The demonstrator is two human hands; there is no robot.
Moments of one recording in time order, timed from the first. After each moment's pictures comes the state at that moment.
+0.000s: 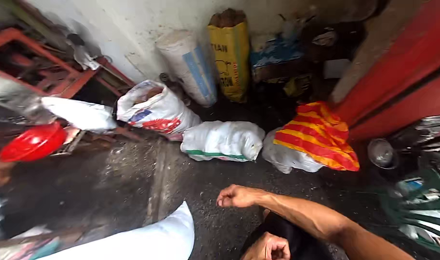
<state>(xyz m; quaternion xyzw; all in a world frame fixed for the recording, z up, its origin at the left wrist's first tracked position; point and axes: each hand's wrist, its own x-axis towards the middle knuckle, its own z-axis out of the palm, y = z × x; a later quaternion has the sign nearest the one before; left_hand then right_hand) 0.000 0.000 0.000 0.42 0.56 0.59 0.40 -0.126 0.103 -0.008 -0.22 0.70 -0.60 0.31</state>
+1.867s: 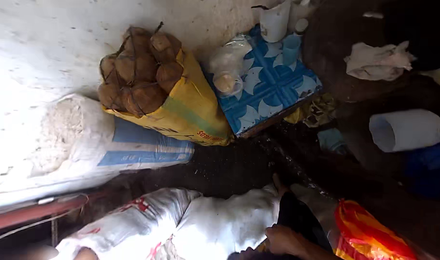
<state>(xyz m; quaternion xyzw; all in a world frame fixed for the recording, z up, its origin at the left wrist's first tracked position) -0.823 0.381 -0.007 0.26 0.84 0.29 0.38 -0.774 0.560 -0.127 0.05 0.69 -0.44 0.57</state>
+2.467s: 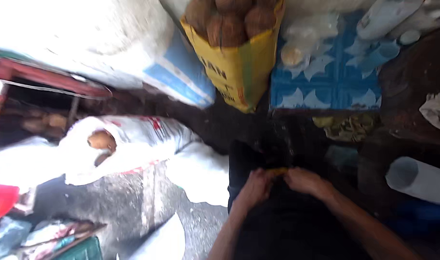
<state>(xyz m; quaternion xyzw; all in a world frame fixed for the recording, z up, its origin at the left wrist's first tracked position) -0.880 0.443 -0.039 0.29 0.84 0.33 0.32 -0.886 0.659 -0.016 0.01 0.79 -0.22 0.58</state>
